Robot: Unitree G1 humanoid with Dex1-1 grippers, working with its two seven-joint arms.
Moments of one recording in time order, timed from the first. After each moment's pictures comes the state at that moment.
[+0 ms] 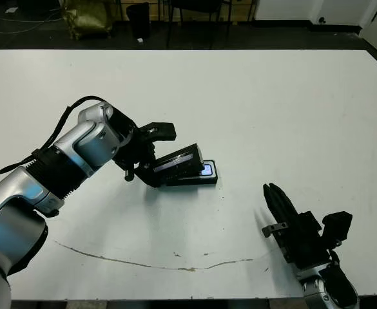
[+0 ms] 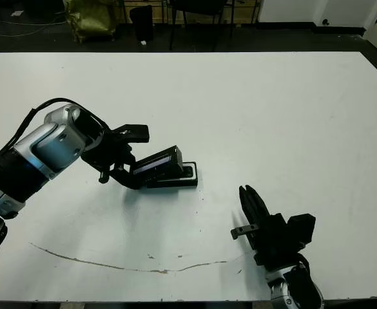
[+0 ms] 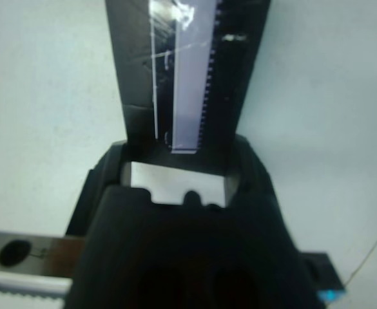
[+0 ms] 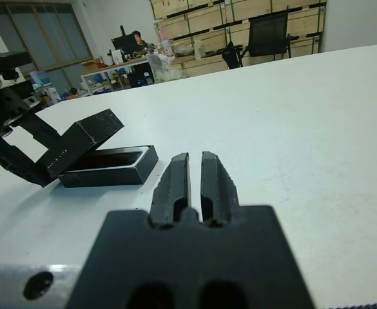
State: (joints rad) left arm -0.96 0.59 -0.73 0.29 0.14 0.74 -1.33; right arm 0.37 -0.17 0.02 -0.36 0.33 -0.01 0.31
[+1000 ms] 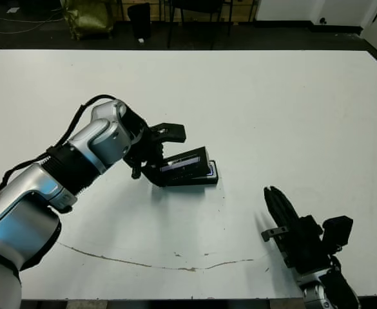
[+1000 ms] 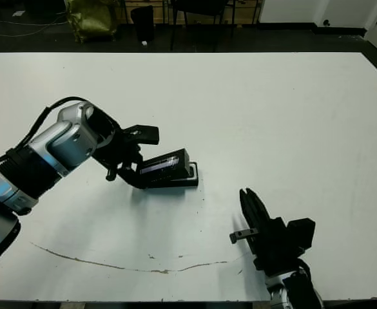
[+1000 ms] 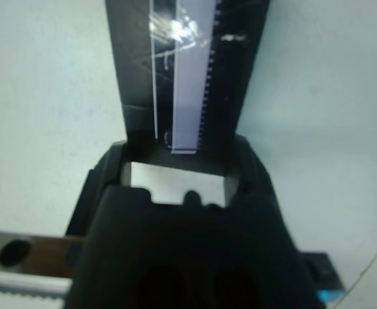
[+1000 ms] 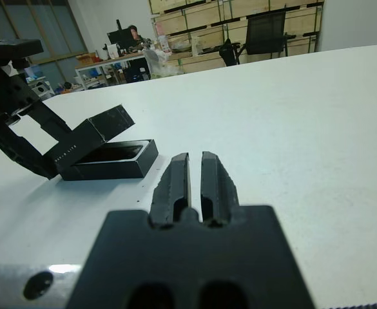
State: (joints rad) left arm -0.99 0.50 -0.74 0.35 0.21 0.69 -1.37; right arm 0.41 -0.17 0.03 -0.40 0.29 -0.01 0.27
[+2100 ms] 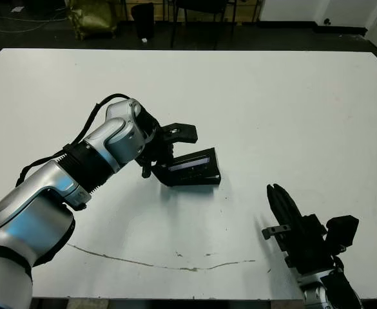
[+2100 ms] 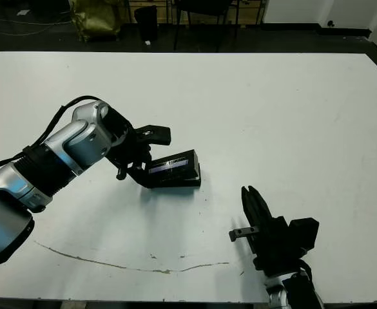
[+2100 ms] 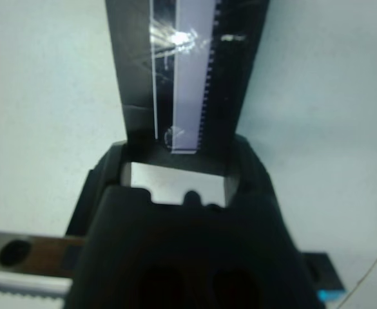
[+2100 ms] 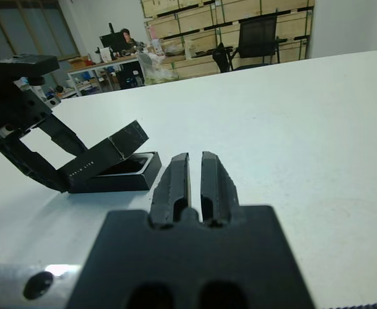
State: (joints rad) left arm -1.02 0.44 -0.75 0.38 0.25 0.69 -1.37; right arm 0.44 -0.16 0.06 -0.51 0.28 0.06 0.19
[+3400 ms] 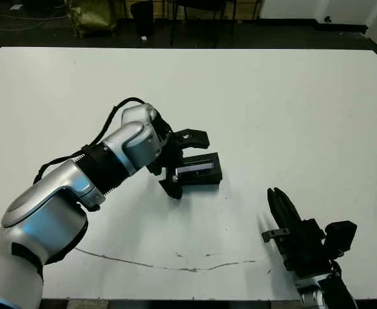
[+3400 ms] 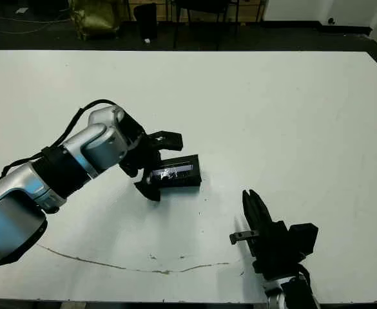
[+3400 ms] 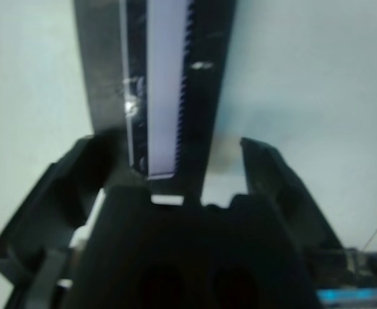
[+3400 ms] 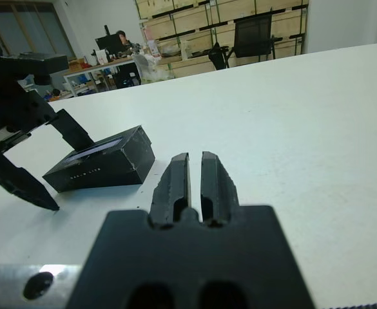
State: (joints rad) left arm -1.04 0.36 -0.82 0.38 0.26 0.81 -1.39; right arm 0.45 -0.15 0.07 -0.44 0.28 -0.03 0.19
